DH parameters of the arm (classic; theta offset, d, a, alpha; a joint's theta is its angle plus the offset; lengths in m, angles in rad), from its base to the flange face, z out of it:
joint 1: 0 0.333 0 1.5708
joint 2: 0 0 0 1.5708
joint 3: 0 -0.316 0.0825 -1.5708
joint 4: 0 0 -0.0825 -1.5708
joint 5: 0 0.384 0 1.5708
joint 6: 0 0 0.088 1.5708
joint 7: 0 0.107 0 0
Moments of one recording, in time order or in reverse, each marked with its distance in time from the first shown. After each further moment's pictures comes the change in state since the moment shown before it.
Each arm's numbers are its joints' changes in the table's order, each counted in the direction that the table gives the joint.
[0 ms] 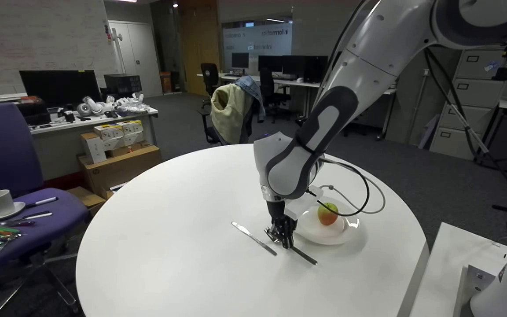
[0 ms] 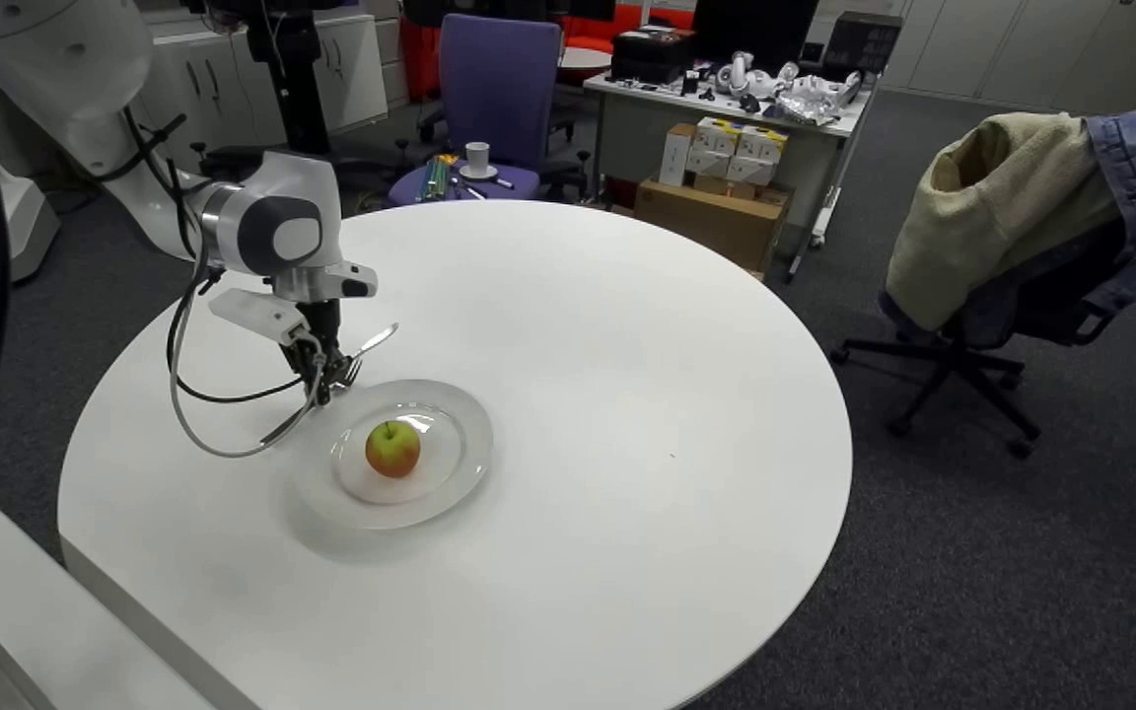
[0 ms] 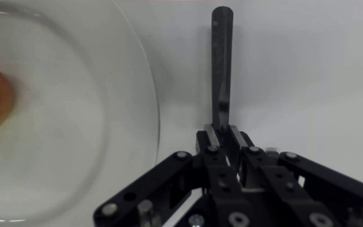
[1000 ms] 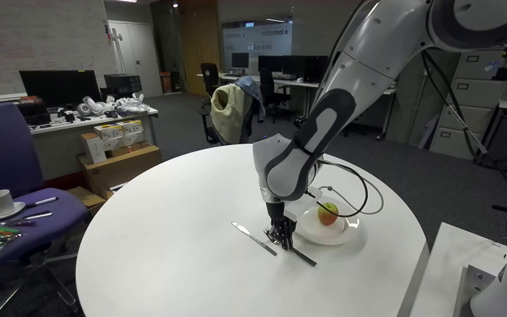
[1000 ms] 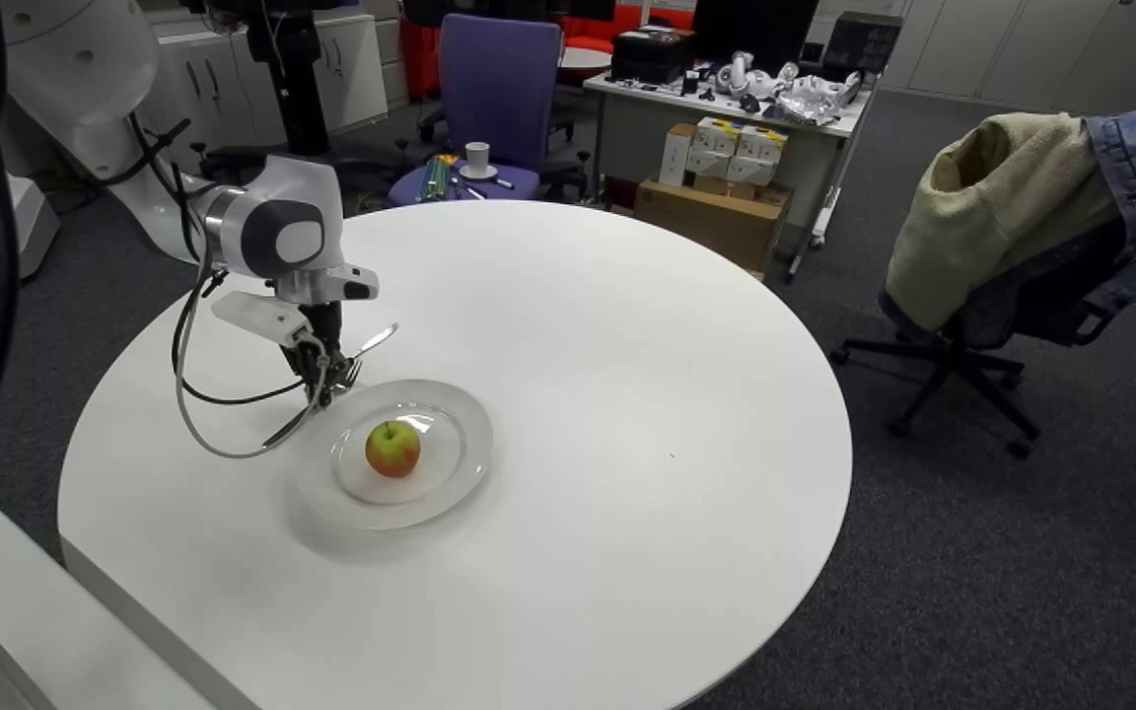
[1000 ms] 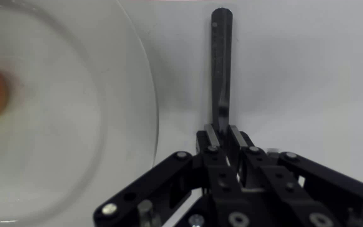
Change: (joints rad) arm 0.000 -0.016 0.000 0.012 0.000 0.000 -0.013
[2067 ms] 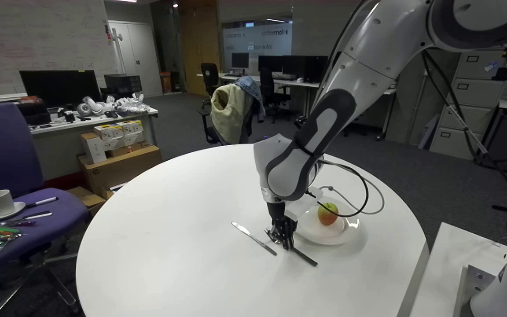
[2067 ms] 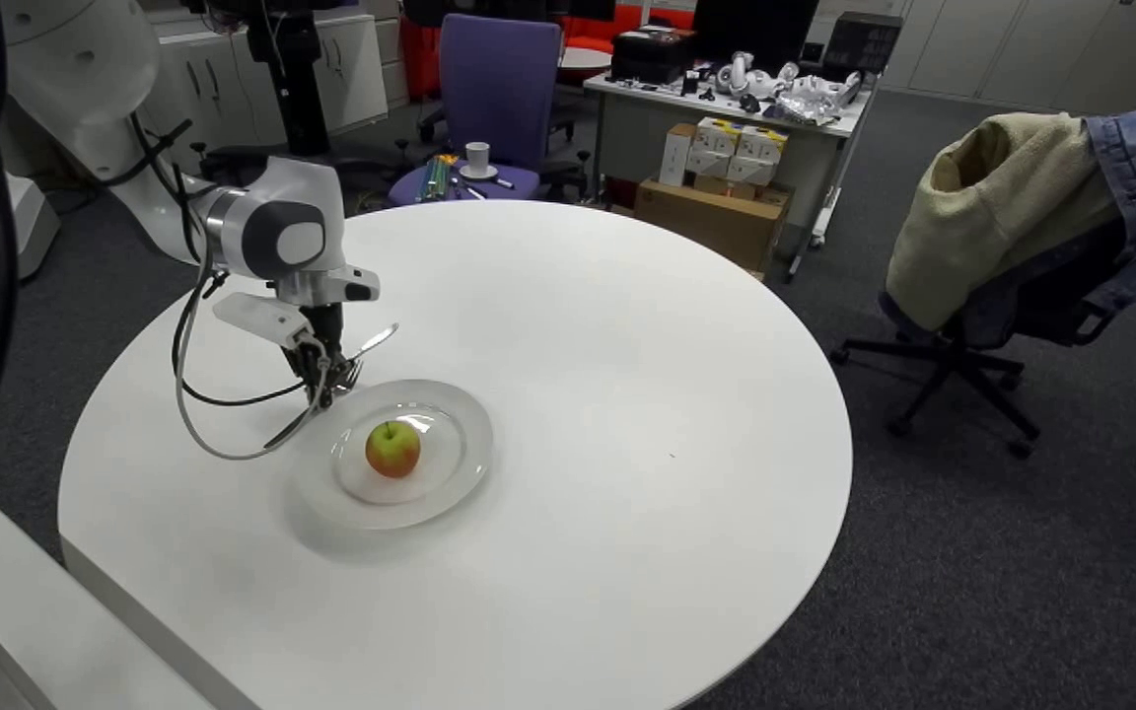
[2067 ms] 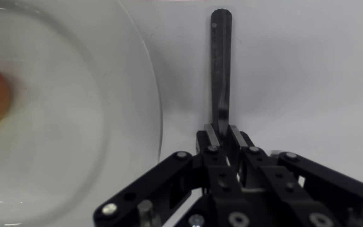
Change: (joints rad) arm -0.002 0.000 0.003 -0.003 0.000 0.000 0.000
